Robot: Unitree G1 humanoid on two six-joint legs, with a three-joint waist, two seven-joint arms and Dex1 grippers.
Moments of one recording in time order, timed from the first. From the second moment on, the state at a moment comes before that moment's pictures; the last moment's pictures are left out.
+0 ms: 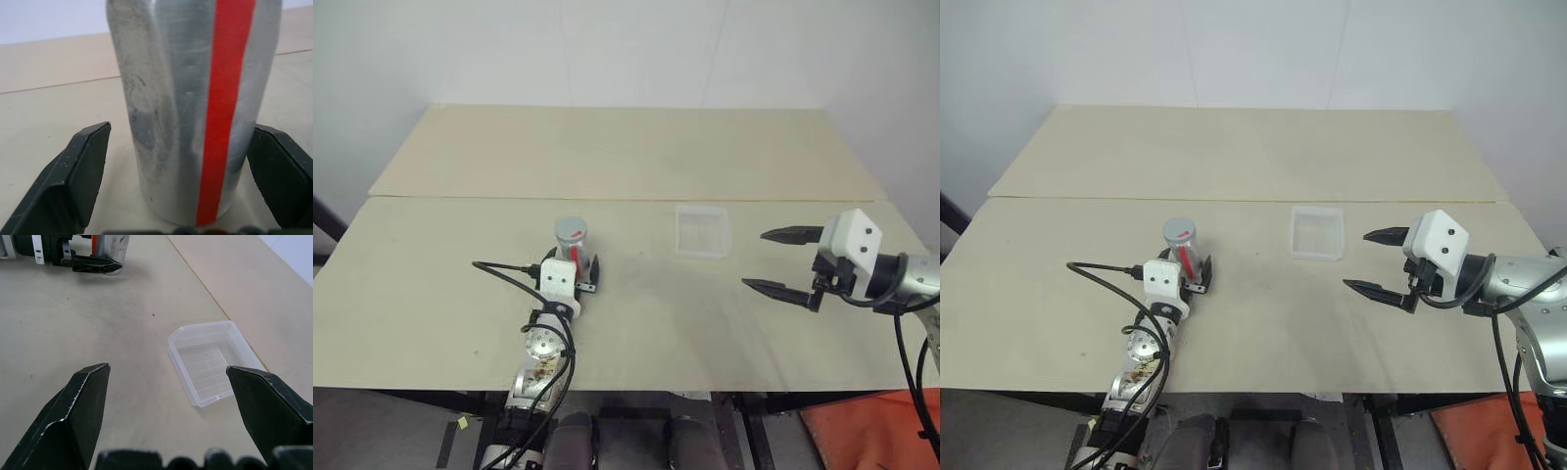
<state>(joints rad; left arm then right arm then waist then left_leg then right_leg) -0.18 0.03 -0.04 0.15 0.08 -0.13 0.00 -0.18 -0.96 -0.23 -0.31 0.43 0.33 1.05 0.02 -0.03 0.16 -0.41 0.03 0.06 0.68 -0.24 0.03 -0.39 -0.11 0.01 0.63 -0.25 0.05</state>
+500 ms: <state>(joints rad) -0.20 0.03 -0.02 0.17 0.05 -0.13 -0.03 -0.18 -0.97 -0.25 -0.32 0.43 0.33 1.06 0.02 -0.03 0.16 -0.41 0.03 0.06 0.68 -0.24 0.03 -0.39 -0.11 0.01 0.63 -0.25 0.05</state>
